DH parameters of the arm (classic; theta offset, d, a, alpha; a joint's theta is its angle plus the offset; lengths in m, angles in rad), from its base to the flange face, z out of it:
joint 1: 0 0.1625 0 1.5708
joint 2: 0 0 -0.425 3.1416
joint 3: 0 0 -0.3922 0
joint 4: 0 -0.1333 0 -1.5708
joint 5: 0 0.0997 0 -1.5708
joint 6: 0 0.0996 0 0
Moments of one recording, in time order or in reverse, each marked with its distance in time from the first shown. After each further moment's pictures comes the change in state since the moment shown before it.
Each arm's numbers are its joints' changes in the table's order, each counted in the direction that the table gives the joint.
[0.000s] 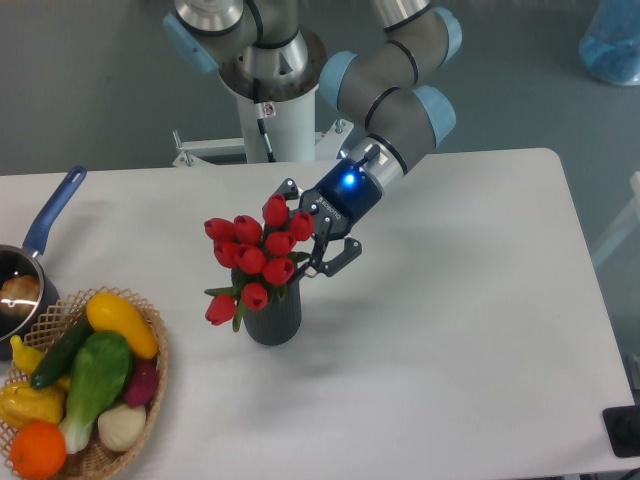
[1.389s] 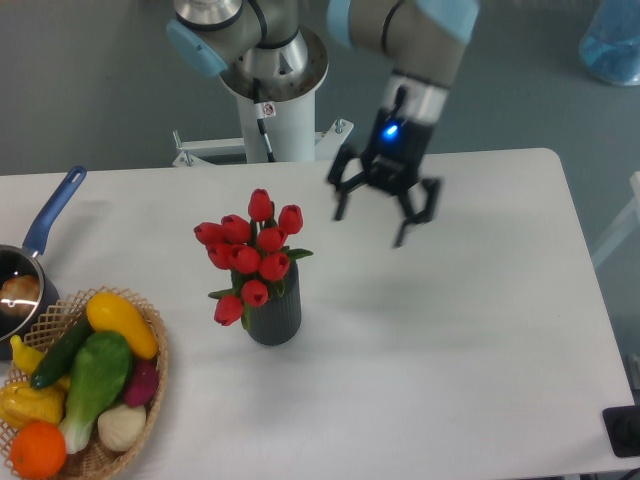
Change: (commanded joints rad) arm 0.208 0.296 -0.196 0.020 0.710 -0.216
